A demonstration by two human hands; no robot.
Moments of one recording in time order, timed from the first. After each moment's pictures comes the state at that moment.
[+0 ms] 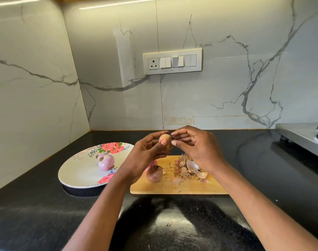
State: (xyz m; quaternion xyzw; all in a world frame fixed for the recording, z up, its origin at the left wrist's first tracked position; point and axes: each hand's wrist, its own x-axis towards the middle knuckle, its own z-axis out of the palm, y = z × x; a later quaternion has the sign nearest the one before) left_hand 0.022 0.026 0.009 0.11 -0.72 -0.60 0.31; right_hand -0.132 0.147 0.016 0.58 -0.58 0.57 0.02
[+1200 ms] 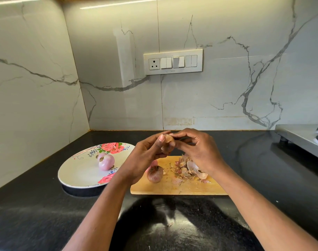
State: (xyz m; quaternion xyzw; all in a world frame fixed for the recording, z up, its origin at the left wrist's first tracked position) left_hand 0.025 0.028 0.008 0.10 -0.75 -0.58 0.31; right_hand -0.132 0.142 0.012 0.57 -0.56 0.60 -0.02
